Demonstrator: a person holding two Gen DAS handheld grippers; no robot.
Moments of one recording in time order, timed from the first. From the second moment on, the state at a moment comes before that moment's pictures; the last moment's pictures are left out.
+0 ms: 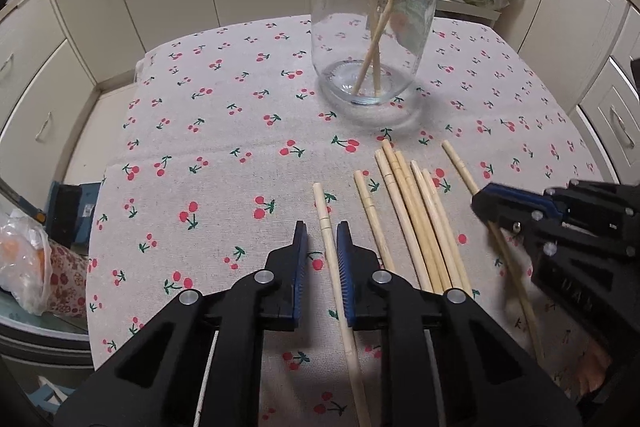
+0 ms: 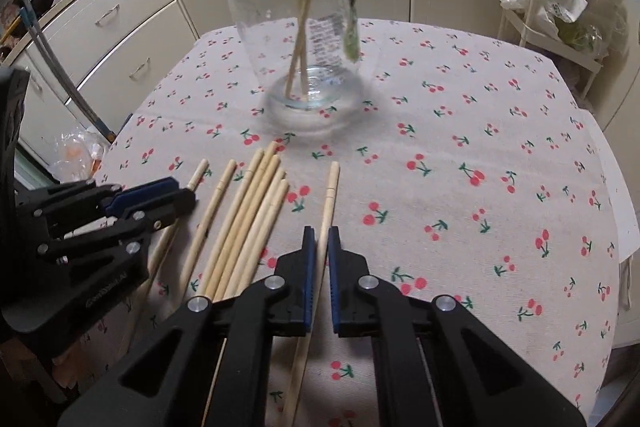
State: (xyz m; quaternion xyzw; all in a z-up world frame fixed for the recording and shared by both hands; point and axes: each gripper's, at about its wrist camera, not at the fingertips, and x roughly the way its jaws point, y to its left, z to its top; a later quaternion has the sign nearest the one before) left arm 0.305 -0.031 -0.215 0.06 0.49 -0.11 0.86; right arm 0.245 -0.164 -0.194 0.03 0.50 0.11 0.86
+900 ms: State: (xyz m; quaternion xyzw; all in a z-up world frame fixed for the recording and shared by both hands) left arm 0.294 0.002 -0.078 -0.08 0.27 -0.14 0.95; right arm 0.235 -0.226 -0.083 0.25 0.24 0.12 0.93
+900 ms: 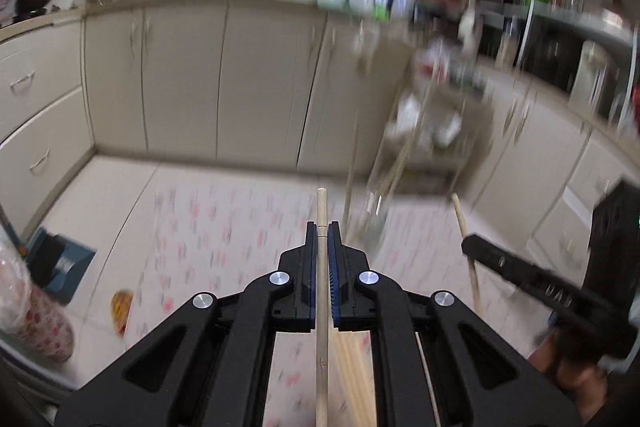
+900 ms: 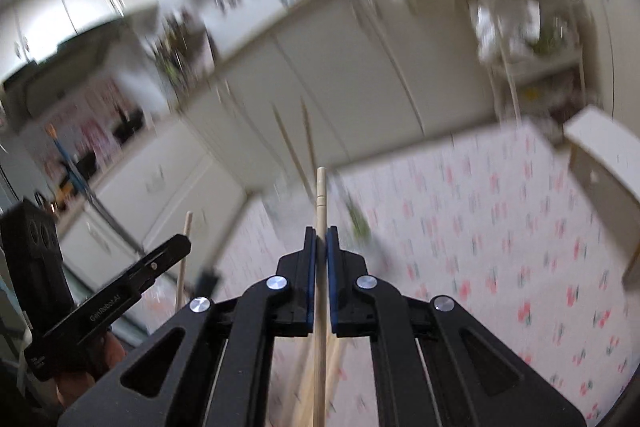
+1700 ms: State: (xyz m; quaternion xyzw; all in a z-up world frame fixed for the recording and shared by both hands) left arm 0.391 -0.009 -0.019 -0.21 0.09 -0.11 0.97; right arm 0.303 -0.223 -0.021 0.27 0.01 0.04 0.96
